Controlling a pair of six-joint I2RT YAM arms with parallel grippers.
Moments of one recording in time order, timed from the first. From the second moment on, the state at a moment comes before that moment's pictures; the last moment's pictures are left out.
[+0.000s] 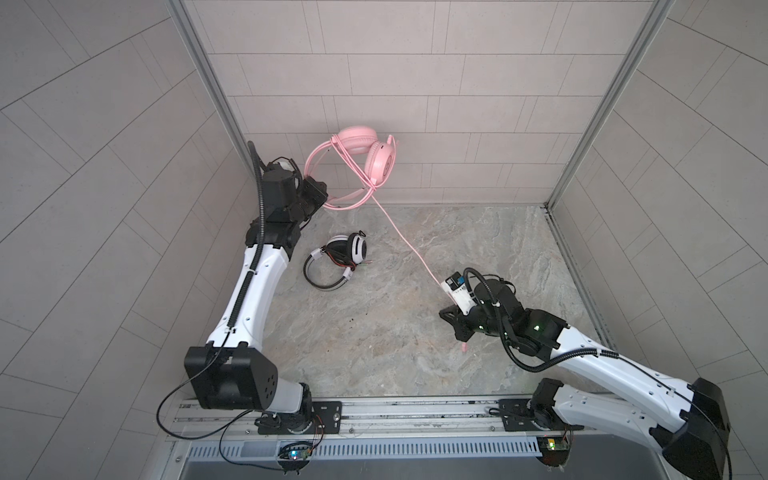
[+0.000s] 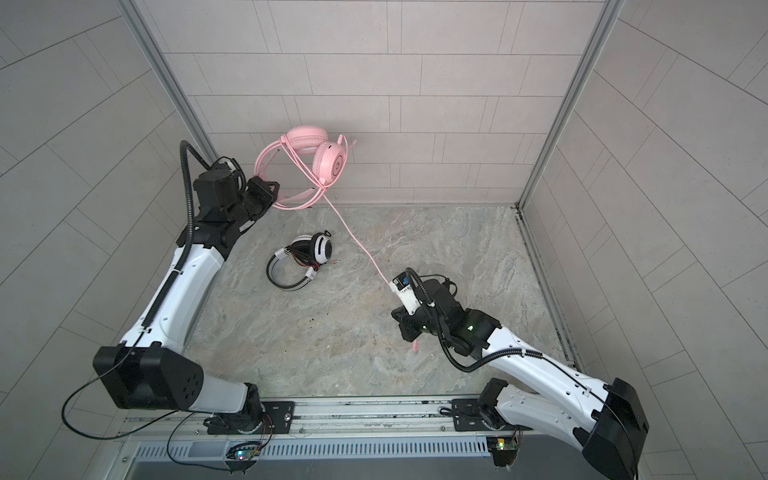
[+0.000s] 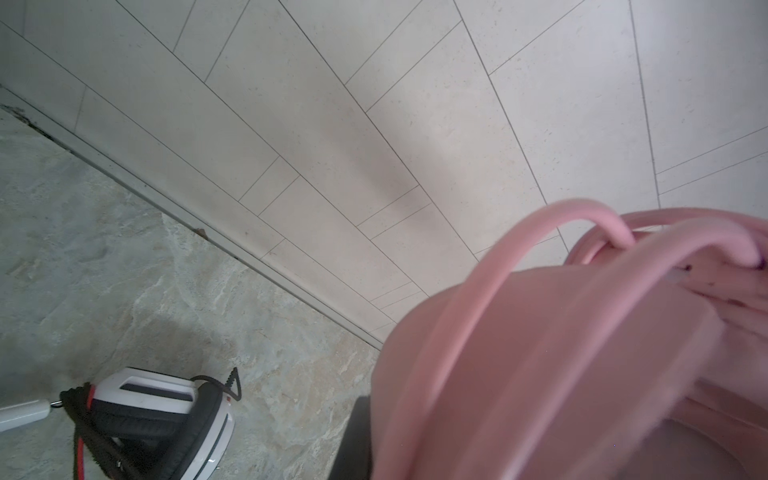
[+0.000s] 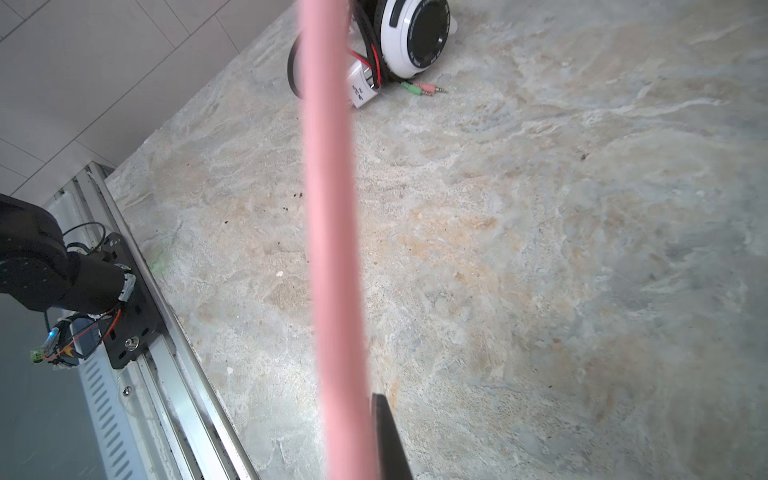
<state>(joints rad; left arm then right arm) -0.02 1.44 1.48 -0.31 0.18 -0.84 0.78 0.96 0.75 -0.44 -0.12 0.21</state>
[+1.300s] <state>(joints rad) -0.39 1.55 1.41 -0.63 -0.13 -0.29 0.81 0.95 1.24 -0.67 0.08 0.05</state>
